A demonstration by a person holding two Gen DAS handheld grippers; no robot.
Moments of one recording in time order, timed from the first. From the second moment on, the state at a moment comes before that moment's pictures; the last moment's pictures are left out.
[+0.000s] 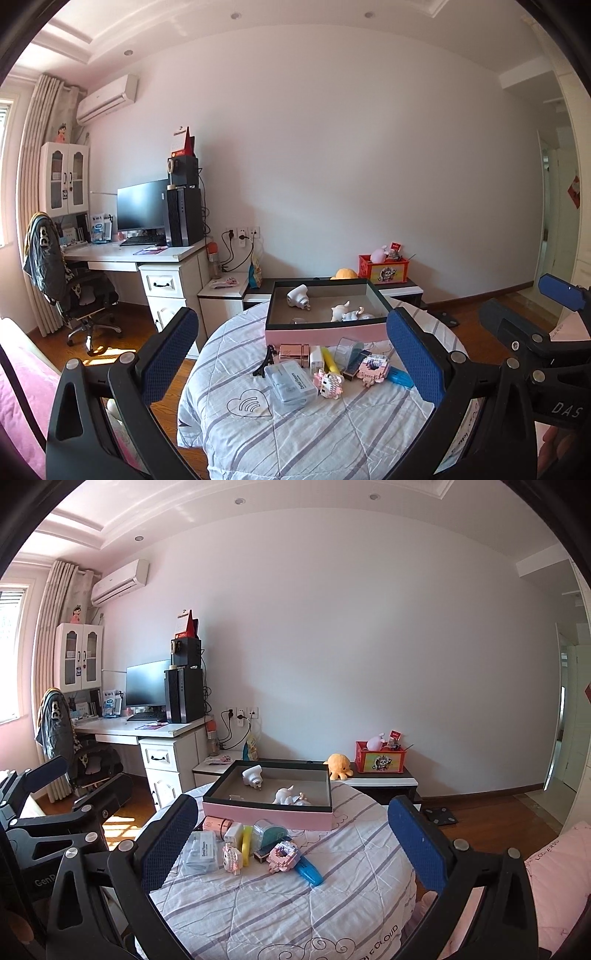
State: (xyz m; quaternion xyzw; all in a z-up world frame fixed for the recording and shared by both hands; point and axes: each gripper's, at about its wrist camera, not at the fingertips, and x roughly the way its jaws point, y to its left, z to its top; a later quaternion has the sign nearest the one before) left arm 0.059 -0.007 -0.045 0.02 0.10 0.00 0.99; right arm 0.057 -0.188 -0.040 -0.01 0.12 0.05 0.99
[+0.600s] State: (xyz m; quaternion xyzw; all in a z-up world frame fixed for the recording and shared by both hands) left arm 0.102 -0.006 -0.071 0.01 0.15 -0.02 0.99; right arm 0.097 -0.187 -0.070 -0.01 0.16 0.05 0.99
